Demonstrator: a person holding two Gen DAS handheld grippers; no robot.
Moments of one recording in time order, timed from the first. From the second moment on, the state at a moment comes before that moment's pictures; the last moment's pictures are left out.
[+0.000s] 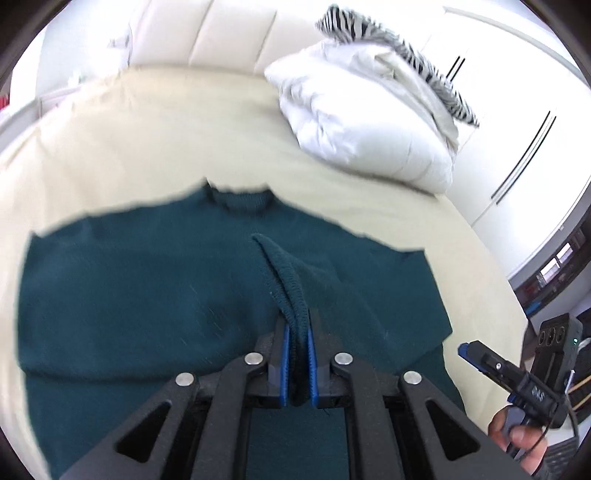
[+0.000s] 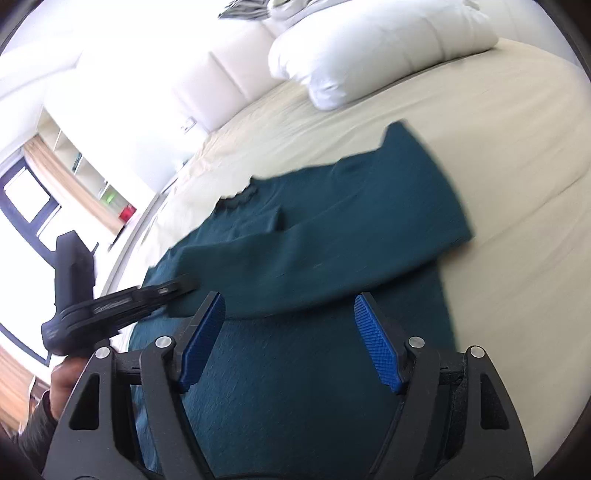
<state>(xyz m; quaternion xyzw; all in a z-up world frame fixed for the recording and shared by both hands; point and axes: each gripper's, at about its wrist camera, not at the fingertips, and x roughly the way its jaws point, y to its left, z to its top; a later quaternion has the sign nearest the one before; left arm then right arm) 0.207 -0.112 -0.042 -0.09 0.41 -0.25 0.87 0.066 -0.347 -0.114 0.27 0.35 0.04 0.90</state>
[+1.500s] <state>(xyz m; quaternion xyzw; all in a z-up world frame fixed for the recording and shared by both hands) 0.261 -0.057 -0.125 -0.10 0.44 -0.20 0.87 0.197 -0.474 -0.142 0.31 0.41 -0.05 0.86</state>
